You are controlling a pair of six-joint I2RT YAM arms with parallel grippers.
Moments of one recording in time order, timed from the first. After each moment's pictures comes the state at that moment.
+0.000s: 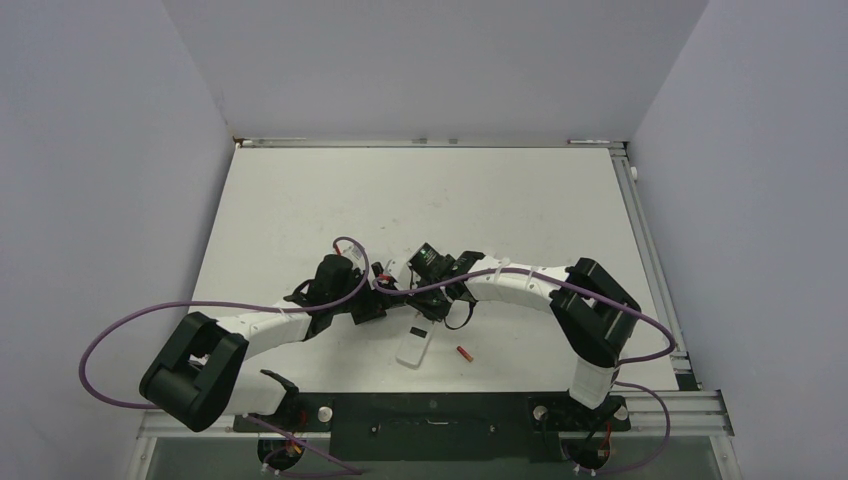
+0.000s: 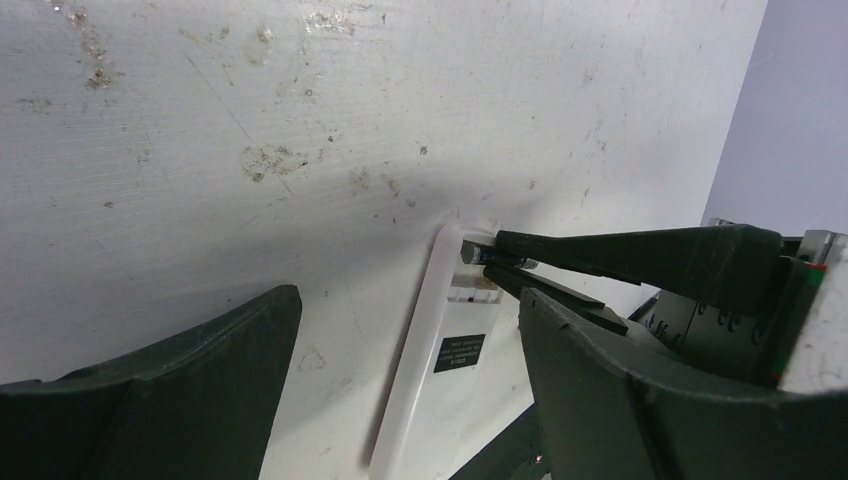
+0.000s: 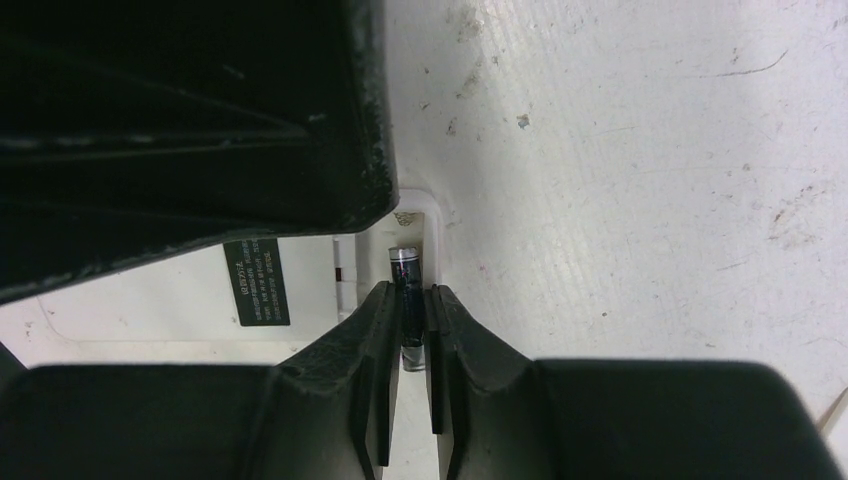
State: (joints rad) left arm -0.52 1.32 0.41 0.18 0.30 -0.92; right arm 0.93 1.78 1.13 -0.49 -0.14 -0.25
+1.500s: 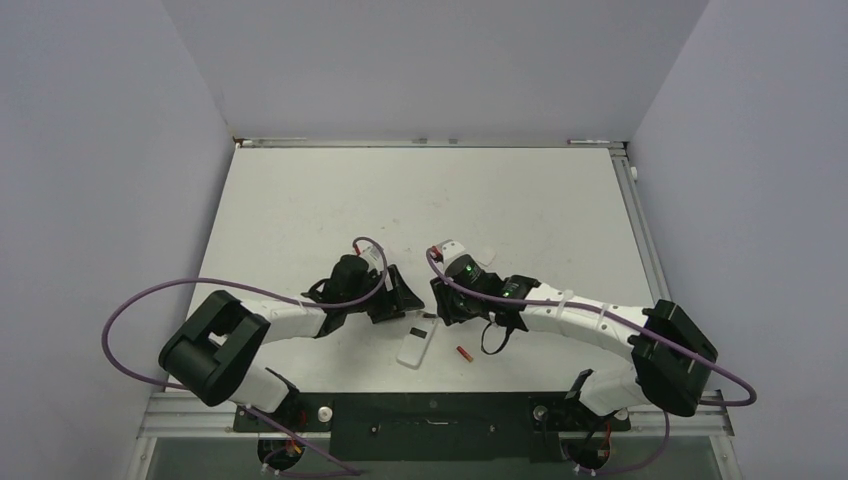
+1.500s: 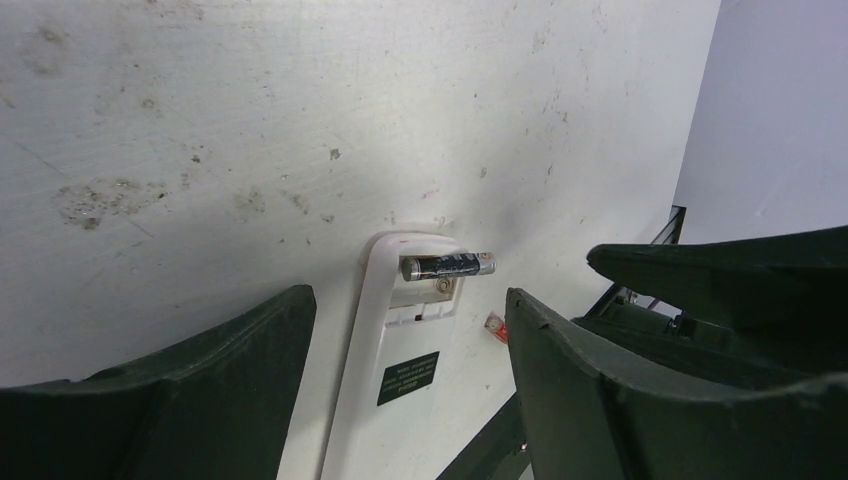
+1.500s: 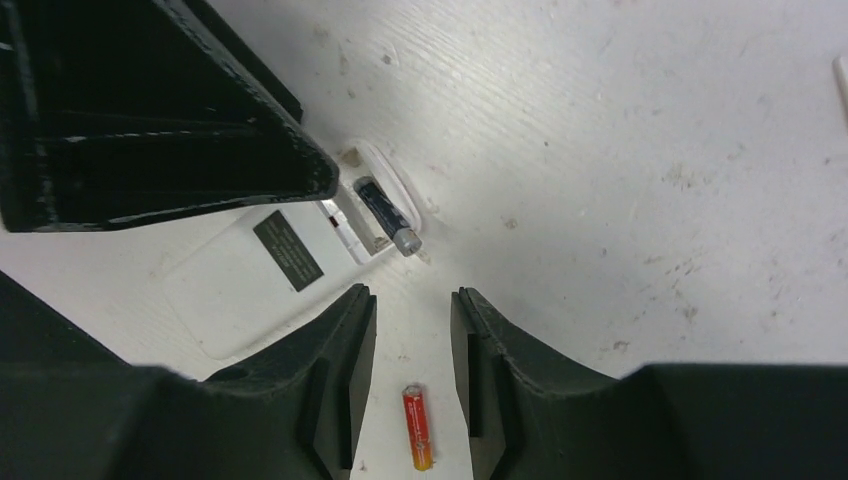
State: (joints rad) left arm -0.60 1.46 0.45 0.33 0.35 -0.96; right arm 0.93 1.38 0.84 -0.32 0.06 0.32
